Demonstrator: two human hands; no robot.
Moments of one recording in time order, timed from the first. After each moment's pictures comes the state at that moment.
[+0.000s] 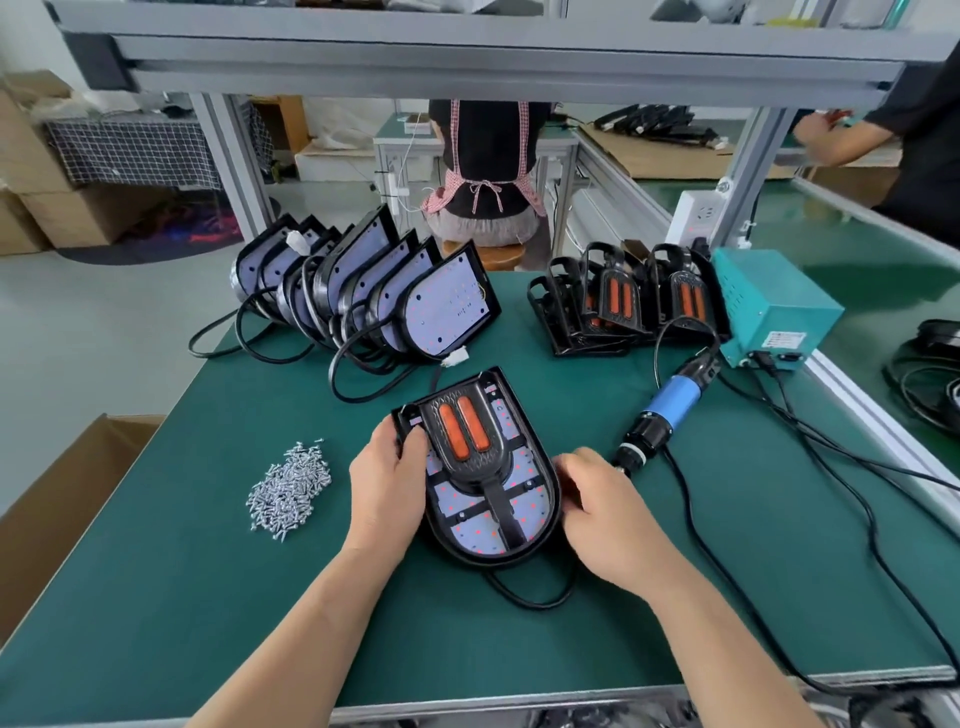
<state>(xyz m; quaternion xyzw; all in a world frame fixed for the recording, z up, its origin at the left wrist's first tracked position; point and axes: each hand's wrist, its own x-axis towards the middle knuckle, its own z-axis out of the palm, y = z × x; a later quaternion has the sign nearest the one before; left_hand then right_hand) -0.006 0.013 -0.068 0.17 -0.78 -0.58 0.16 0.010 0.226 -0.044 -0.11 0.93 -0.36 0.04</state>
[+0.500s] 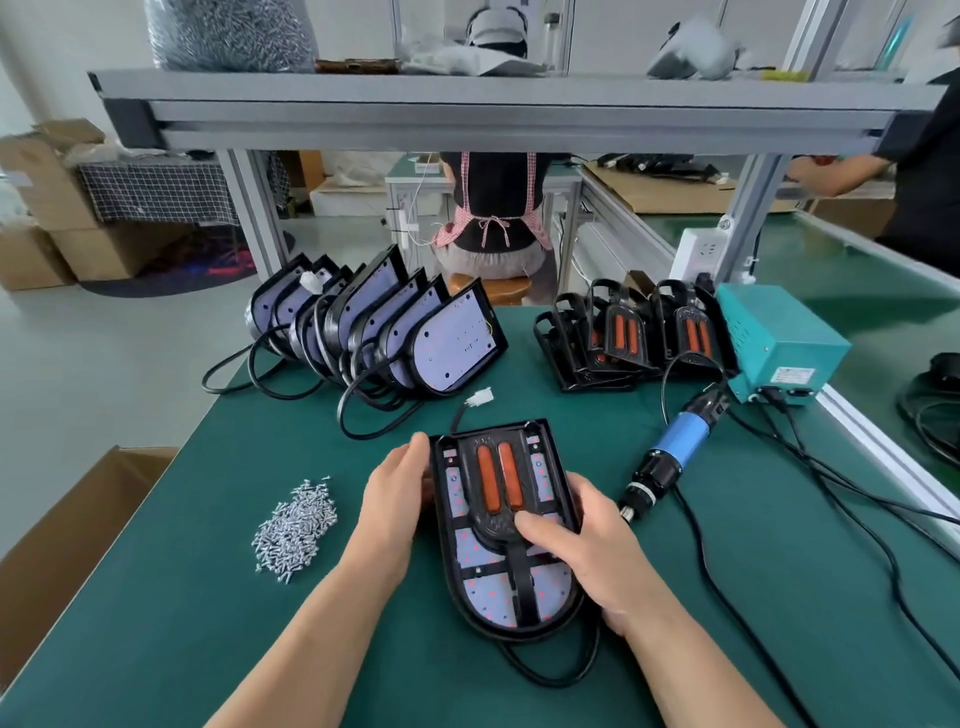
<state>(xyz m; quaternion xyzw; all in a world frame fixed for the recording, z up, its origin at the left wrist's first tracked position) -0.019 0.010 -0.049 0.17 -0.68 -0.71 0.02 0.002 0.213 -0.054 -0.04 0.71 -0.69 0.12</state>
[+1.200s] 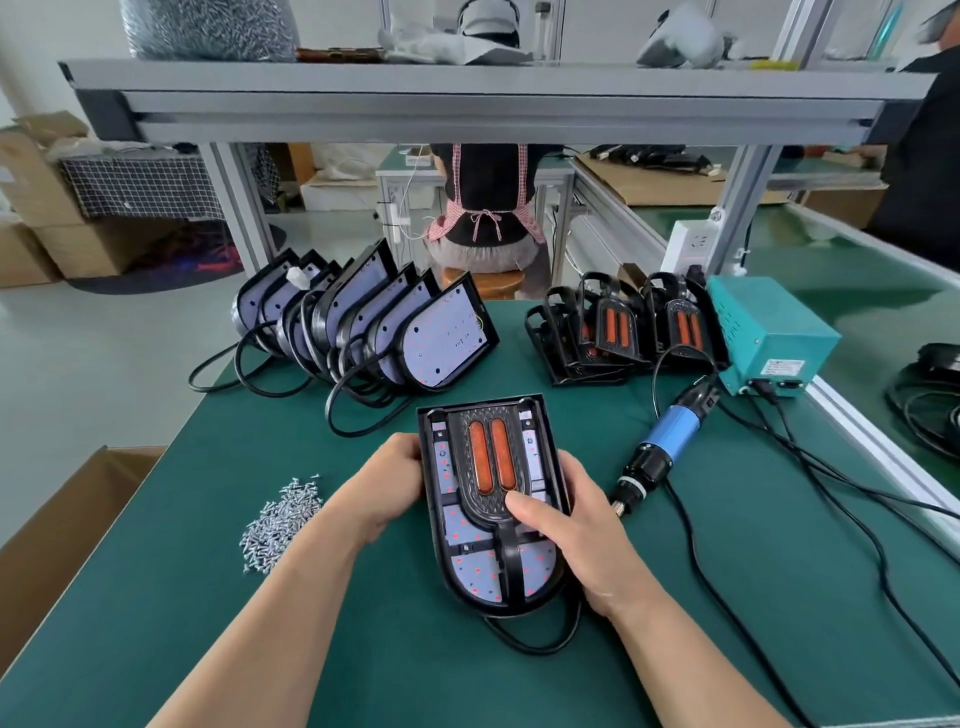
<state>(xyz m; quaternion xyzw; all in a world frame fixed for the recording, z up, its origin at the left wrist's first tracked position) -0.046 -0.004 -0.042 0.01 -0.81 -0.58 -0.07 -0.008 0.211 -0.063 -0.08 0.66 -0.74 0.08</state>
